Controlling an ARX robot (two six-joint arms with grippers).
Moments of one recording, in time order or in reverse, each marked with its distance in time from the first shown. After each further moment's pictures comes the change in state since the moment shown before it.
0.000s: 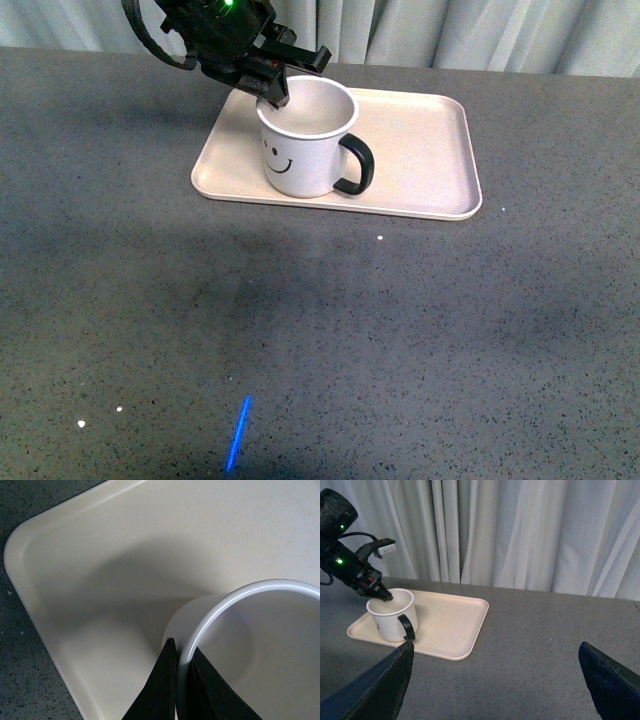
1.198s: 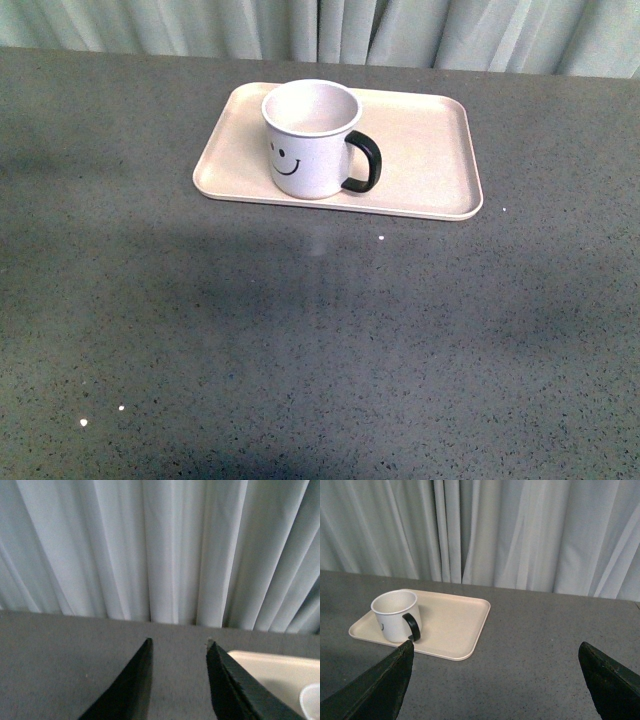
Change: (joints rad) left arm 0.220 -1.024 -1.408 1.316 -0.348 -0.242; right arm 0.000 0.000 0.000 0.000 0.000 0.000
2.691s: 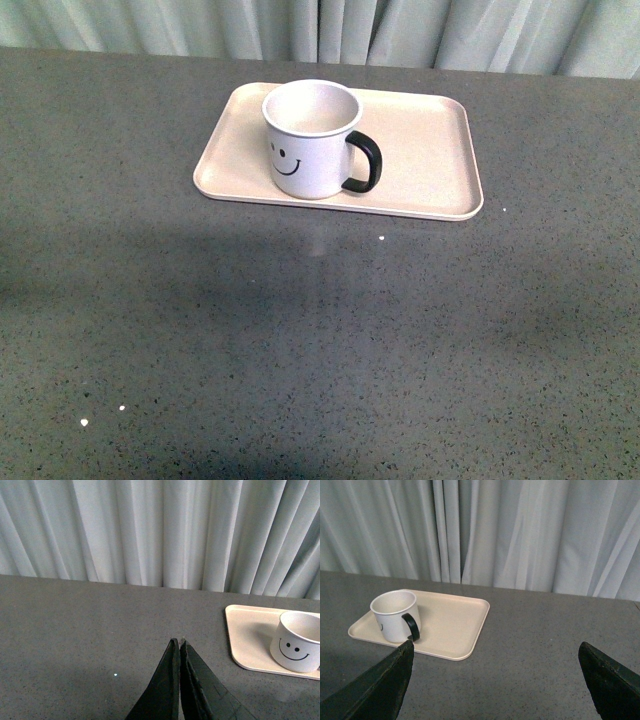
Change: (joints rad) left arm 0.105 -0.973 -0.413 -0.524 0.105 -0.004; right arm 0.000 0.000 0.000 0.000 0.000 0.000
